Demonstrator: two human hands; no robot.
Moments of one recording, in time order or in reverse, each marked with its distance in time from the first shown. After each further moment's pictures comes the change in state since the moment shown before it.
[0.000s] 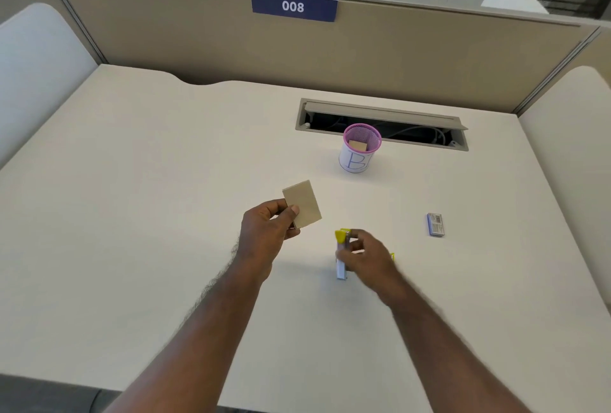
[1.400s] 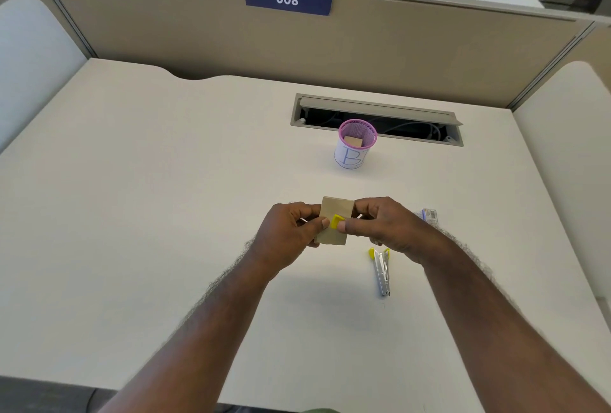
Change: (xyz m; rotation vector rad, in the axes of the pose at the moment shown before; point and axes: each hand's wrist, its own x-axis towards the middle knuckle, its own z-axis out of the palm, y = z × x) left_hand -0.022 0.021 0.019 0.317 -0.352 0.177; right_hand -0.010 -0.087 -0.060 -0.145 -0.376 -0.174
